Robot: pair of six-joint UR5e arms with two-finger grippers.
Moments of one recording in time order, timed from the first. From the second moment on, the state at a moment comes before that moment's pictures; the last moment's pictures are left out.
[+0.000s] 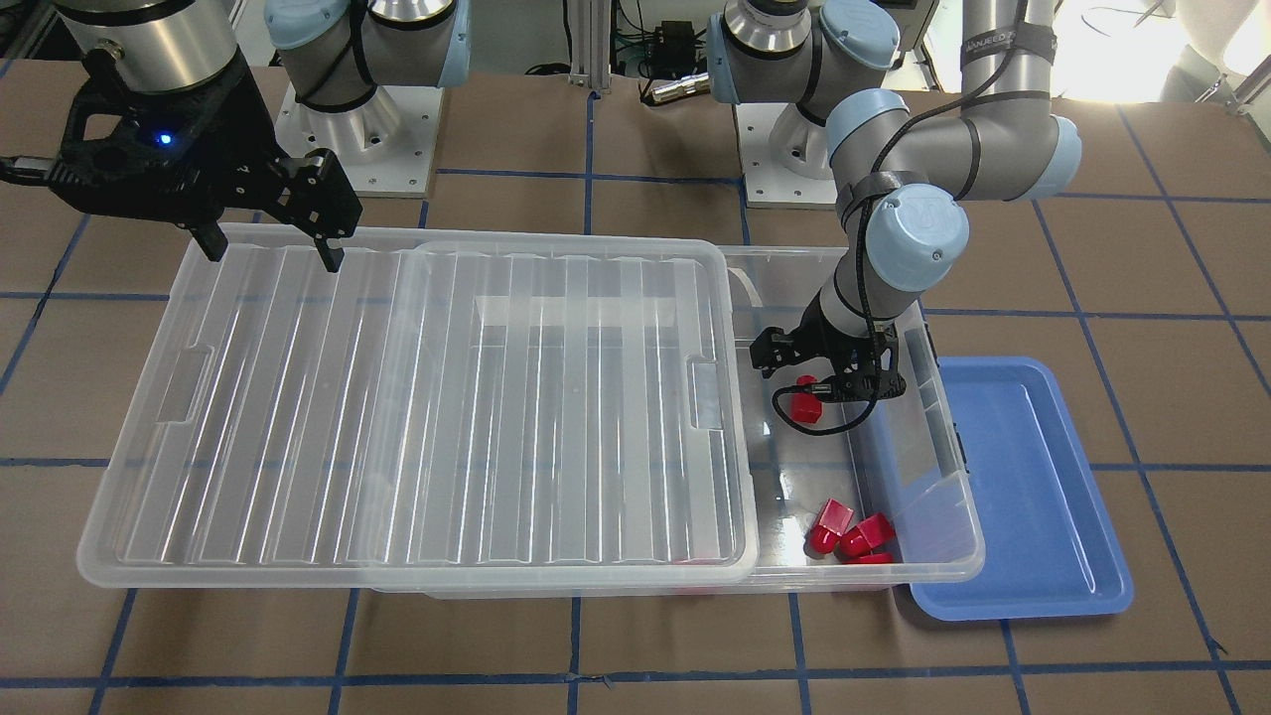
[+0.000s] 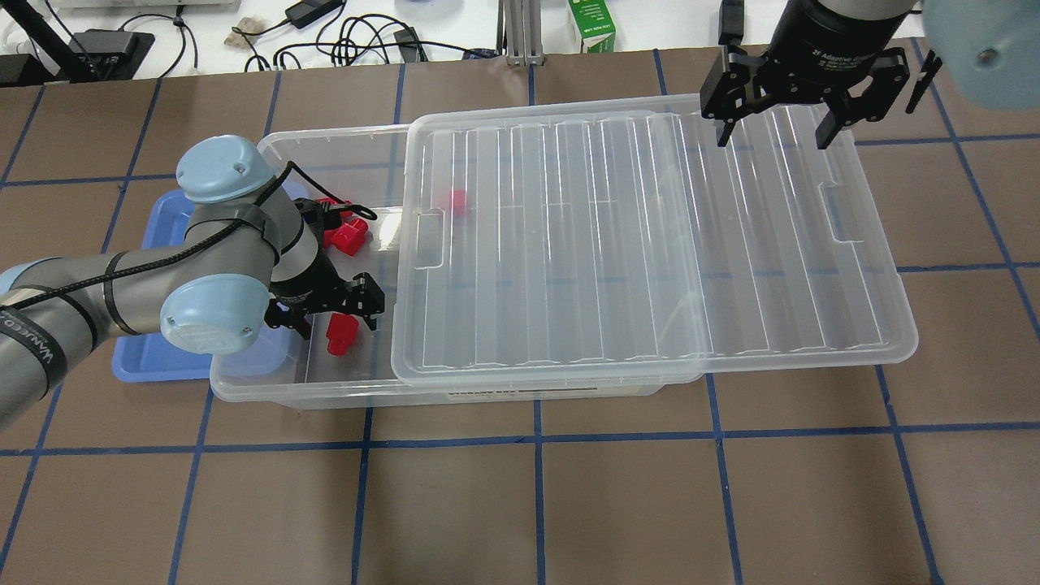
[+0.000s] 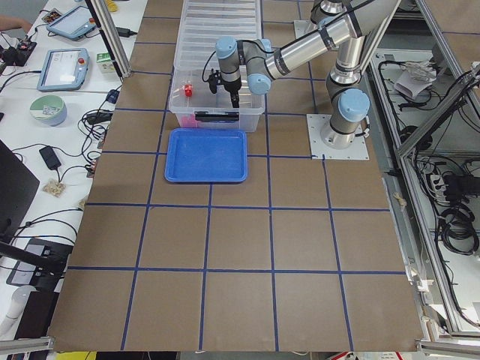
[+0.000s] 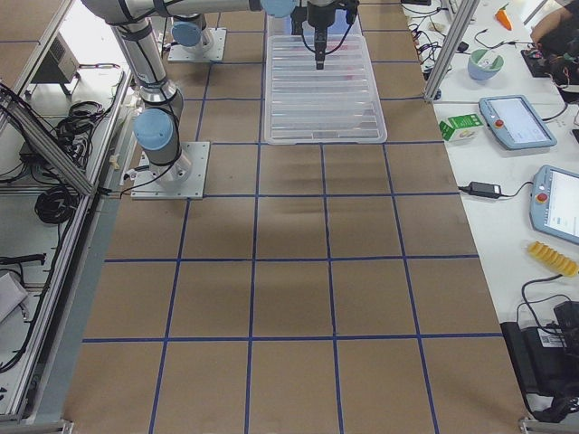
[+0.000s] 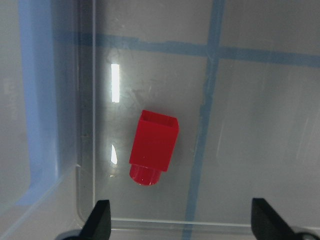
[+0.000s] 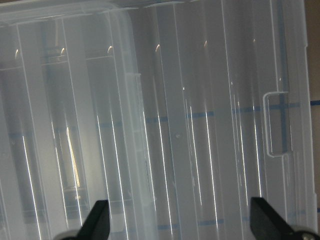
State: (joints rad) left arm -1.51 -1.75 -2.04 -1.05 1.55 -0.03; right arm 1.59 -1.54 1.48 -1.59 -1.58 0.11
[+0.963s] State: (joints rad) left arm -1.50 -1.82 -2.09 -0.89 1.55 -0.02; right arm 1.59 -1.54 1.49 -1.61 -1.57 0.10
